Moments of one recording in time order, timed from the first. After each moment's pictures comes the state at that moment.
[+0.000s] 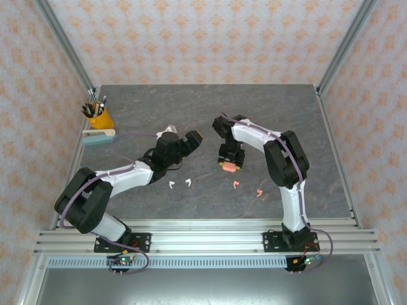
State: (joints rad) left arm -0.53 1.50 0.72 0.28 -0.01 -1.14; right arm 0.56 2.08 1.55 -1.10 -0.05 0.86
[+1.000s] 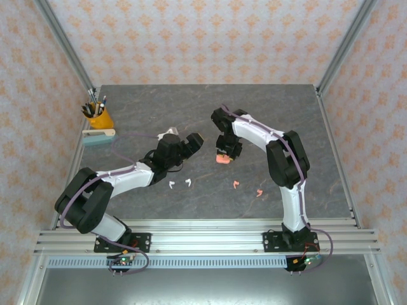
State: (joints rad) left arm -0.54 1.50 0.70 0.29 -0.01 -1.13; right arm 0.55 2.08 1.63 -1.08 -0.05 0.92
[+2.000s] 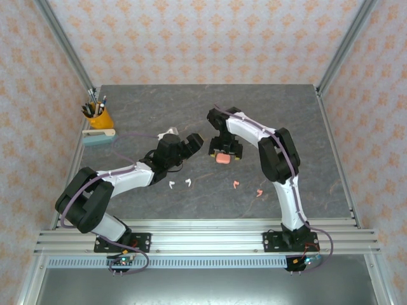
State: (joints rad) left arm -0.54 1.51 0.70 0.29 -0.01 -1.12; right arm 0.56 2.21 1.77 -1.17 -0.04 0.71
